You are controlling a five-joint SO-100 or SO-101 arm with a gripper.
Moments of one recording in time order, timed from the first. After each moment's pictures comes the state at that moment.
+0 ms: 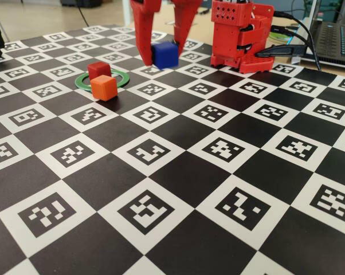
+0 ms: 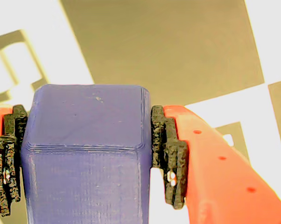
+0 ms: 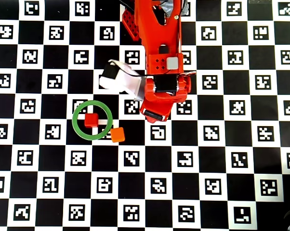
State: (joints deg) arm 3.6 97.6 99.4 85.7 9.9
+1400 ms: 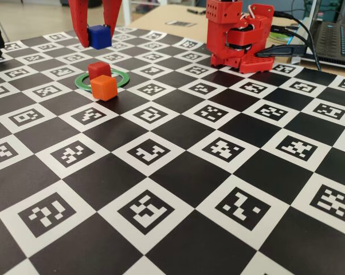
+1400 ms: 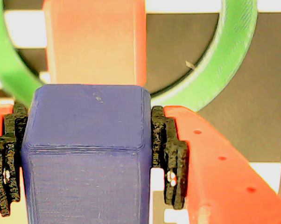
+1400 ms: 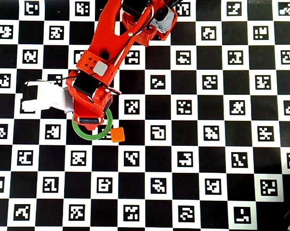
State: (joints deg) arm 32.3 82.4 90.6 75.5 -31.3
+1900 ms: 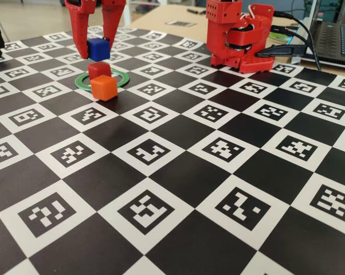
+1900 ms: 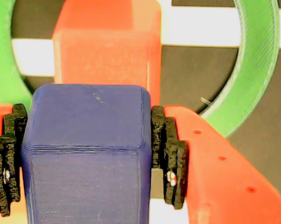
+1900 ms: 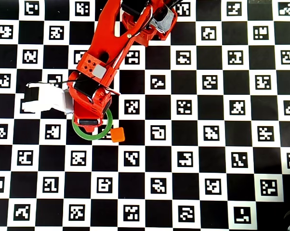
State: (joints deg) arm 33.0 82.4 95.9 67.8 -33.4
